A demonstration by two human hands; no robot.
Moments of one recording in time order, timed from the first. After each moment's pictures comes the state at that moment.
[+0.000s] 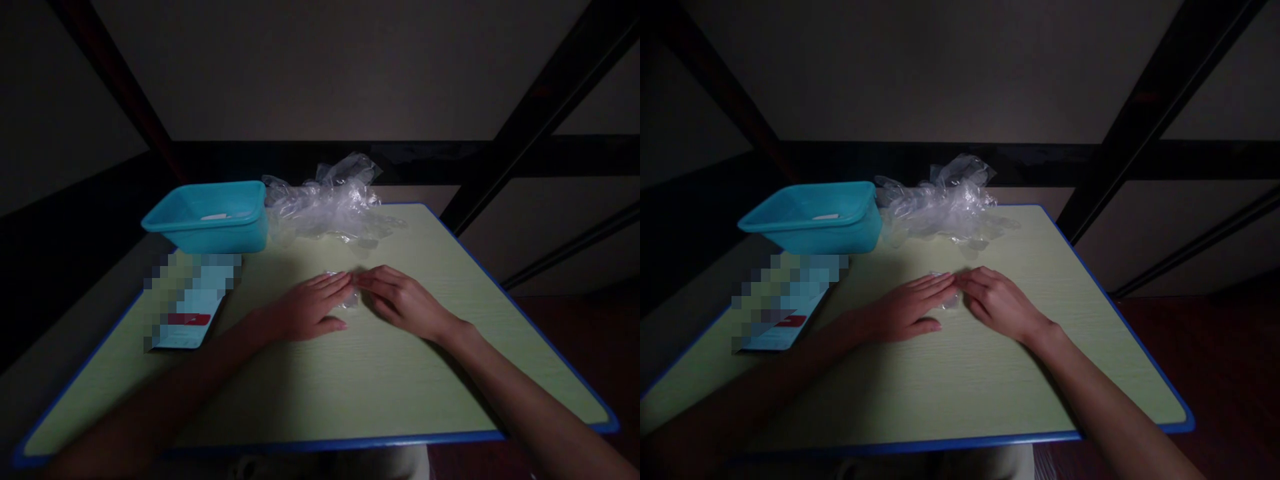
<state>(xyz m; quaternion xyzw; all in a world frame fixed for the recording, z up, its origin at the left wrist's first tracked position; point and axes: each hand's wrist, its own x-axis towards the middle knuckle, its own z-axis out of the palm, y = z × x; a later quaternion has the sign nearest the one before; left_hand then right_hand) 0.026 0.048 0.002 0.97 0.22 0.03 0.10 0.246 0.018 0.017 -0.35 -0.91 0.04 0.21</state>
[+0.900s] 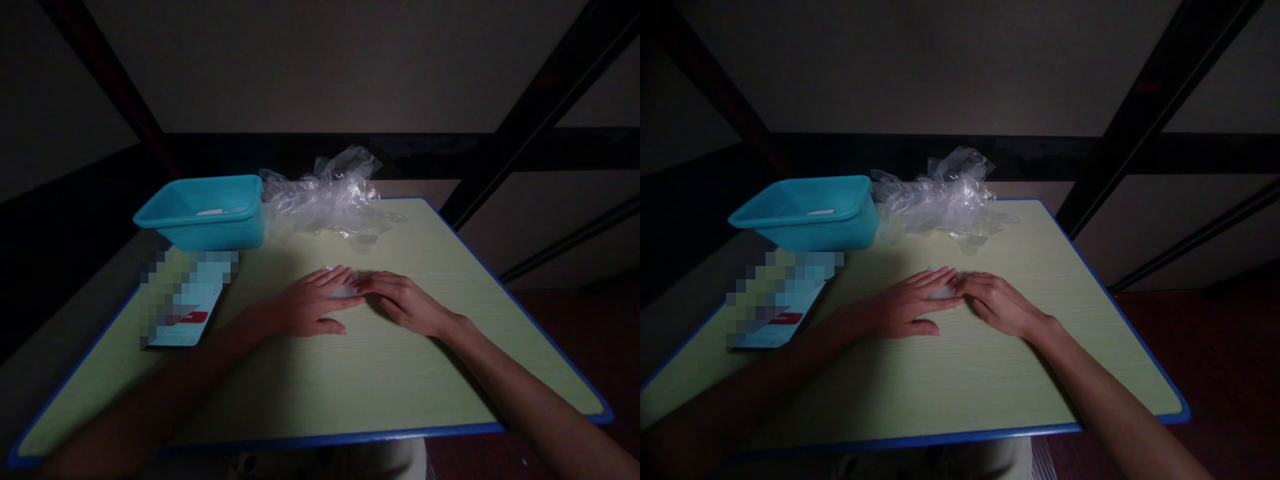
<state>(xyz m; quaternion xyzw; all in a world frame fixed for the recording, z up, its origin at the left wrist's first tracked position) 0.025 0.052 0.004 0.98 0.17 0.01 0.10 0.247 0.017 0.016 -0.30 -0.91 0.16 0.26</state>
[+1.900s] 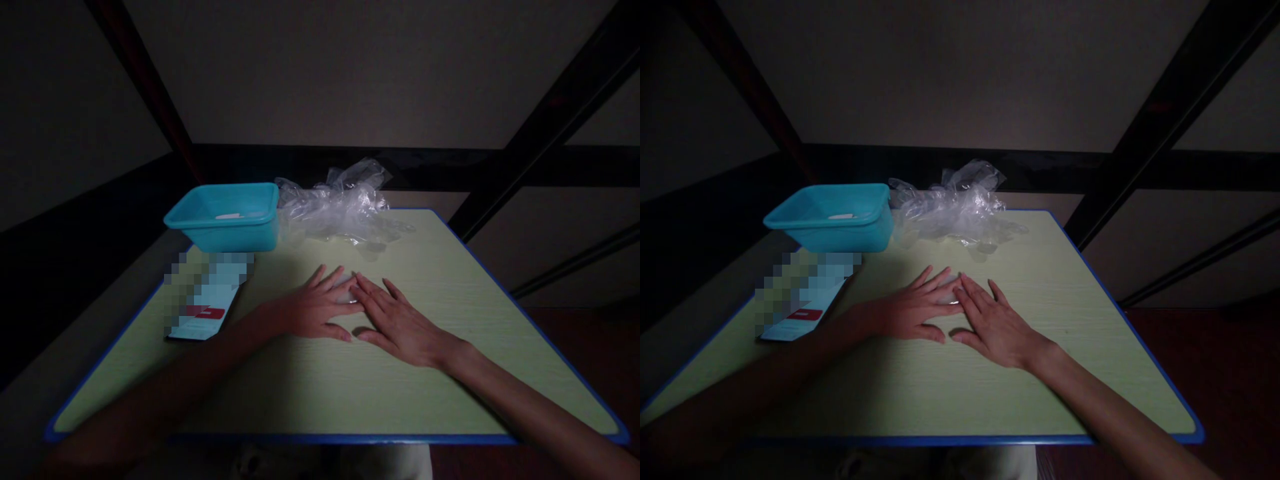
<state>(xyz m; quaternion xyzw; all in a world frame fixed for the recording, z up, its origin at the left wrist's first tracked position) 0.022 0.048 0.010 0.97 0.22 -0.02 0.11 0.232 -0.003 -0.004 -0.38 -0.92 0.03 0.09</state>
